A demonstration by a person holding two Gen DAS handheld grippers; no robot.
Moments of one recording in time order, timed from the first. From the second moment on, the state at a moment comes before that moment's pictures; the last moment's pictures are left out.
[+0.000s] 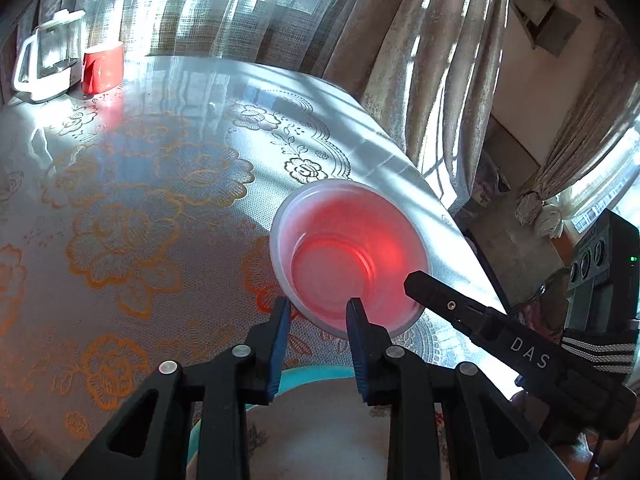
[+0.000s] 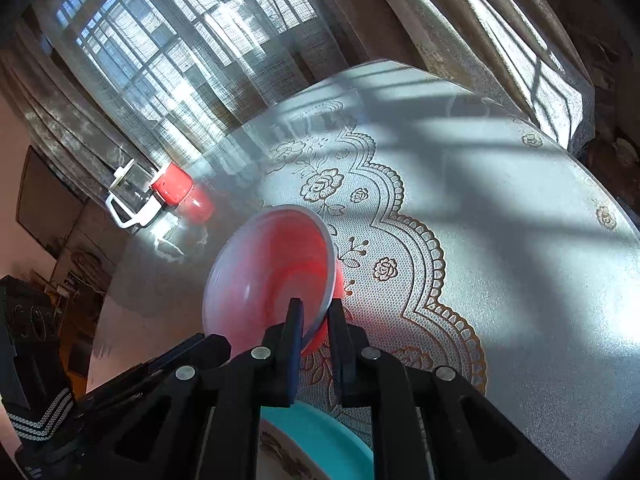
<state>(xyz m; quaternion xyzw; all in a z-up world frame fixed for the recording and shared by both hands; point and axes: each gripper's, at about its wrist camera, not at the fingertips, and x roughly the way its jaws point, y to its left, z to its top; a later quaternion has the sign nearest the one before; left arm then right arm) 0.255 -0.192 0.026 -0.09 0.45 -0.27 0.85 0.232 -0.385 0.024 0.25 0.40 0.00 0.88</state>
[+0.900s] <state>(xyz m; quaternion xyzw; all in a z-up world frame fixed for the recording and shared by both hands) 0.133 -0.115 0.075 -0.09 0.37 -0.28 0.88 0.149 -0.314 0.069 0.24 0.35 0.09 0.90</state>
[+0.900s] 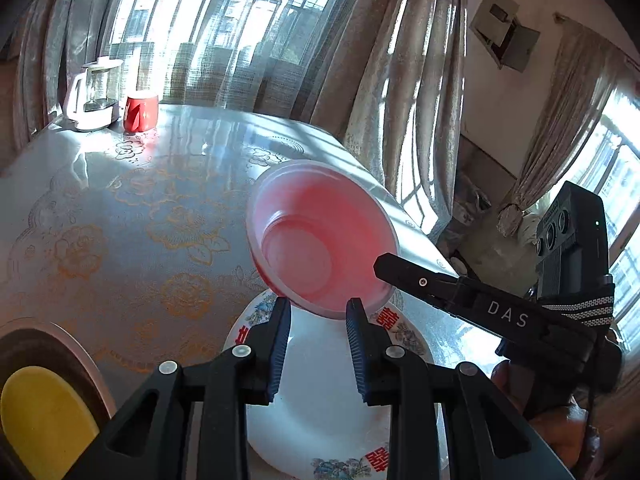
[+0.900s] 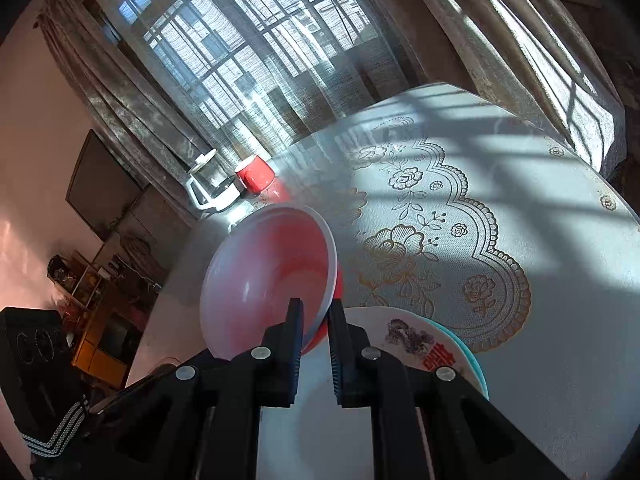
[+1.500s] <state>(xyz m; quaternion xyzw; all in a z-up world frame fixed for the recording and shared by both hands) 0.090 -0.042 0.069 -0.13 0.37 -0.25 0.88 0.128 -0.250 0.070 0.21 0.37 0.15 0.89</state>
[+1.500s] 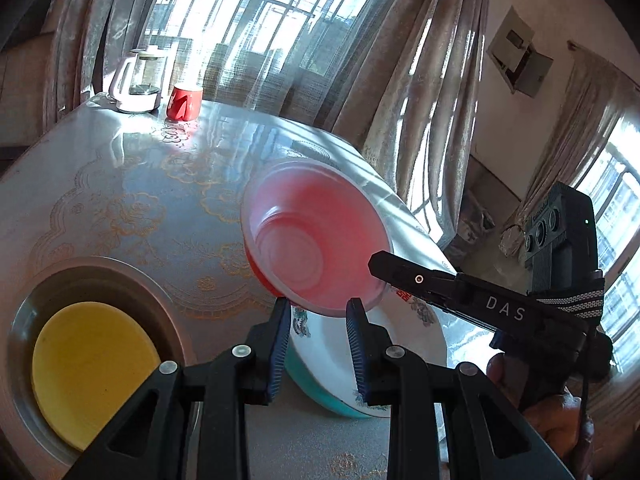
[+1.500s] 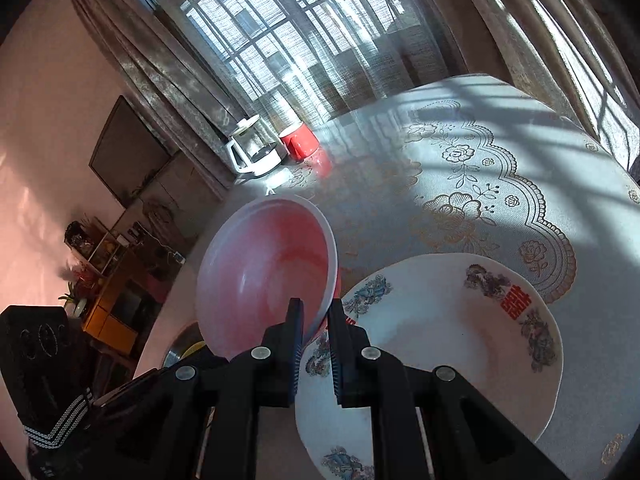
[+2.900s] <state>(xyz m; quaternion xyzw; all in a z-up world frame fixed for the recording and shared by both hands) 0.029 0.115 0.015 -0.23 0.42 -0.12 0.87 0.119 -0.106 0.016 0.15 0.50 0.29 0.80</state>
